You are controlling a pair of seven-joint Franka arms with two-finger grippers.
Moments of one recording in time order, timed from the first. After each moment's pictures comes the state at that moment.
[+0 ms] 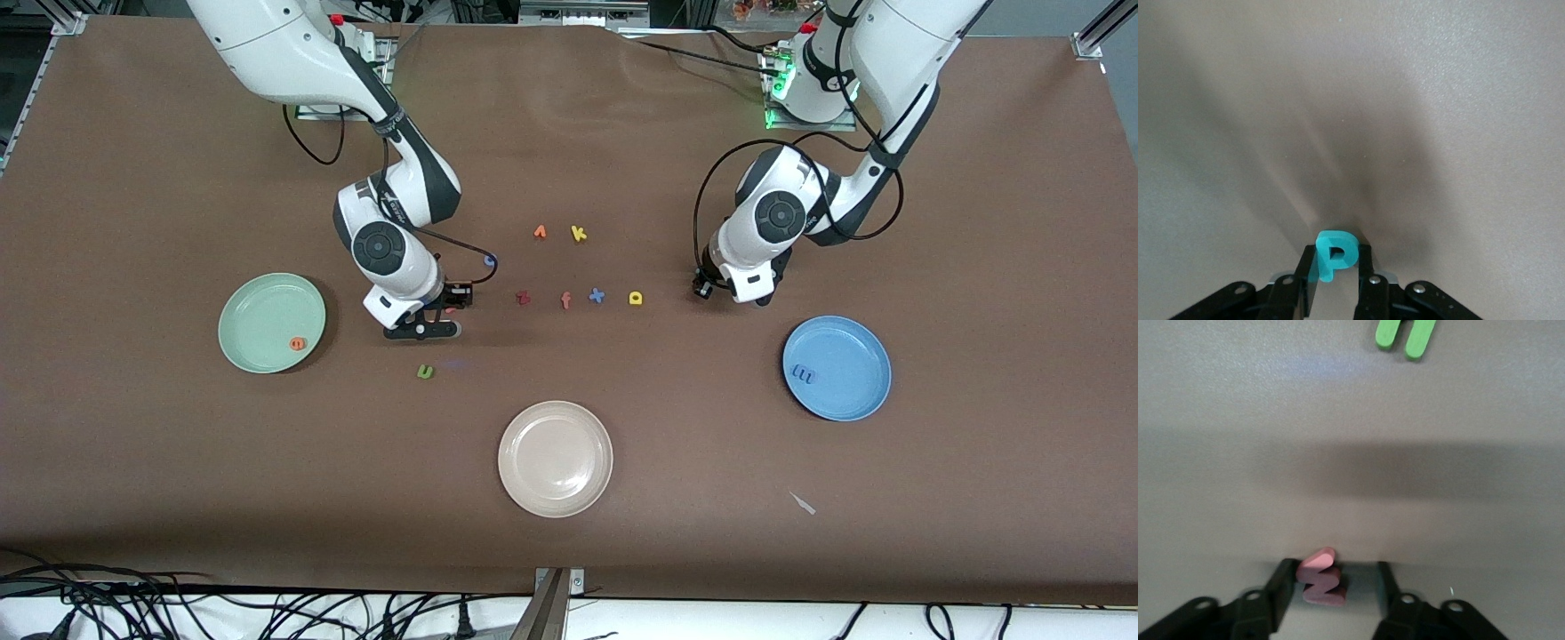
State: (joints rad) left arm -0.03 0.45 -0.45 -2.26 0.03 2.56 -1.60; right arm 0.39 0.56 0.10 -1.98 0.02 2.45 0.42
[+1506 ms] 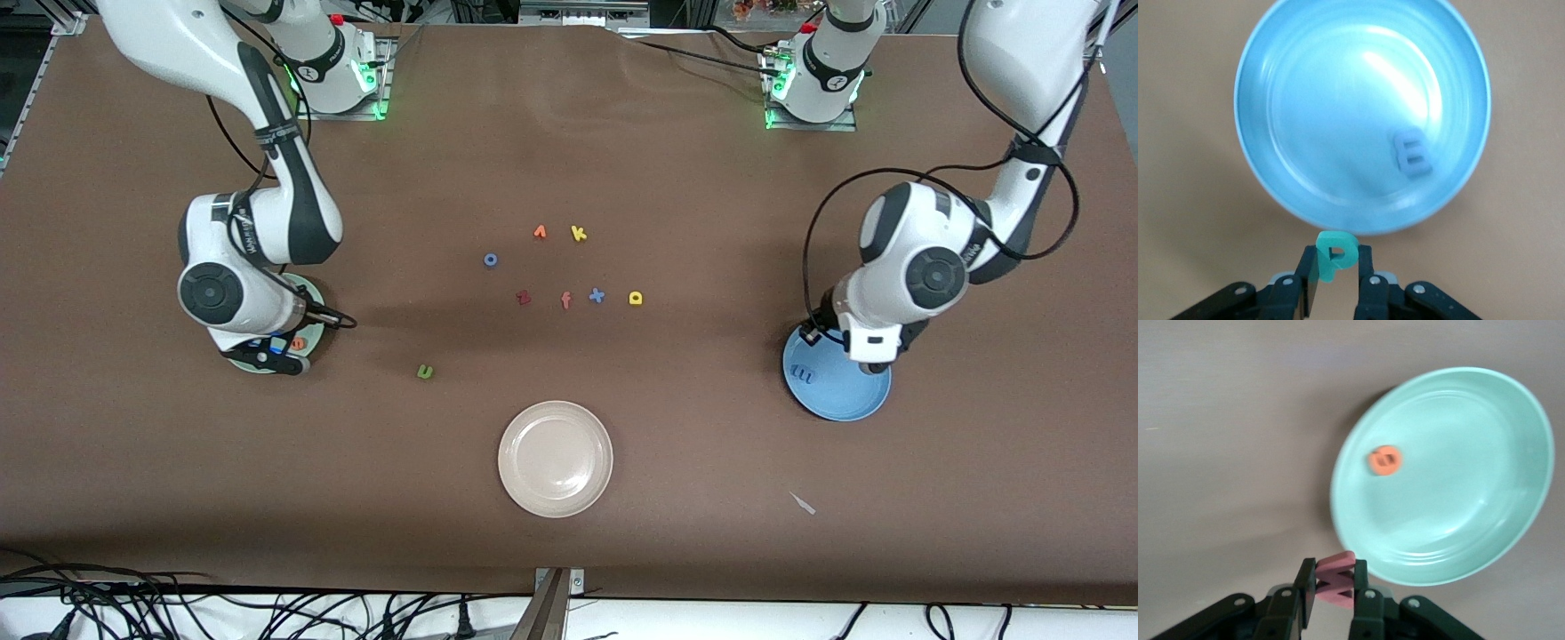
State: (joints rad) left arm 0.27 0.45 -0.41 -1.94 0.15 2.16 -0.98; right arm 0.37 0.47 -0.25 -1.87 0.02 2.05 0.39
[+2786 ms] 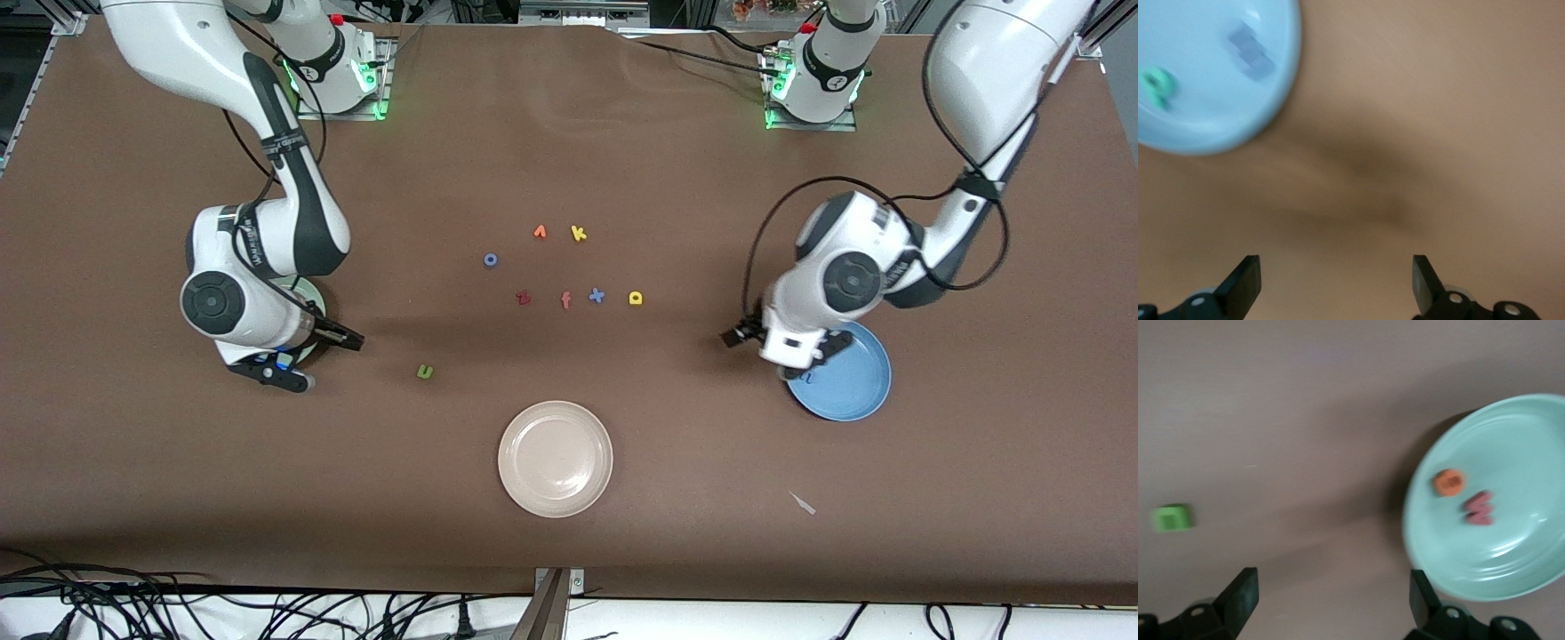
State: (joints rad) left arm 0.25 0.57 -0.70 -1.85 0.28 2.12 -1.07; right arm 0.37 0.52 -0.17 -1.74 0.11 2.08 0.52
